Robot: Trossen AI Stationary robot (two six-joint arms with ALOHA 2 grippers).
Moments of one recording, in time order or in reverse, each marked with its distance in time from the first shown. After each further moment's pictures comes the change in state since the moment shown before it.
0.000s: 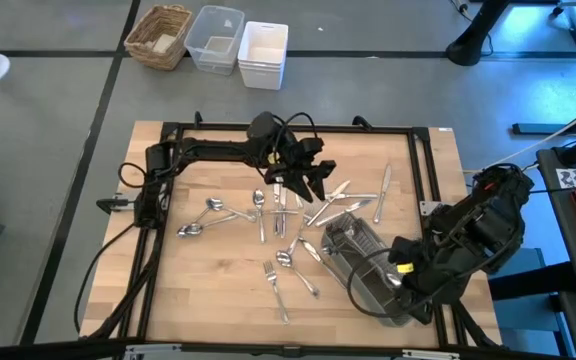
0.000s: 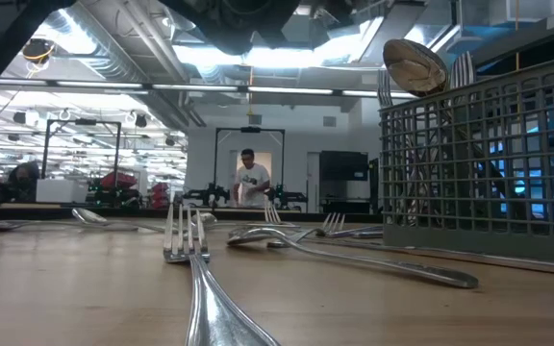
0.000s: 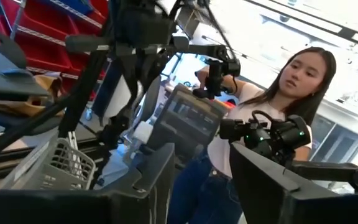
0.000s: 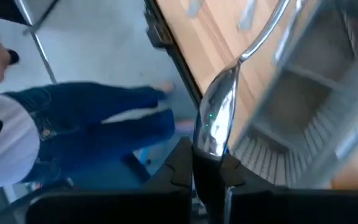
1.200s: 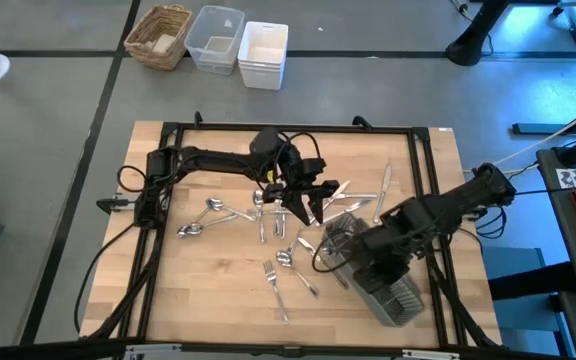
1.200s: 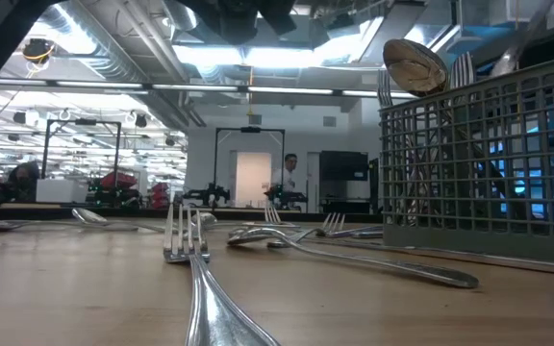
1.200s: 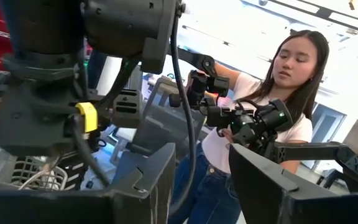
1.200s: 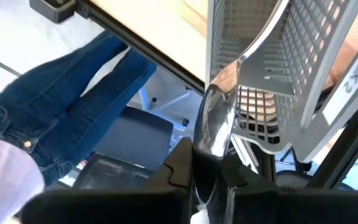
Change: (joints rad) left arm -0.105 0.000 0.000 -0.007 -0.007 0.083; right arm -0.312 0.010 -0.336 0.057 -0.480 0.123
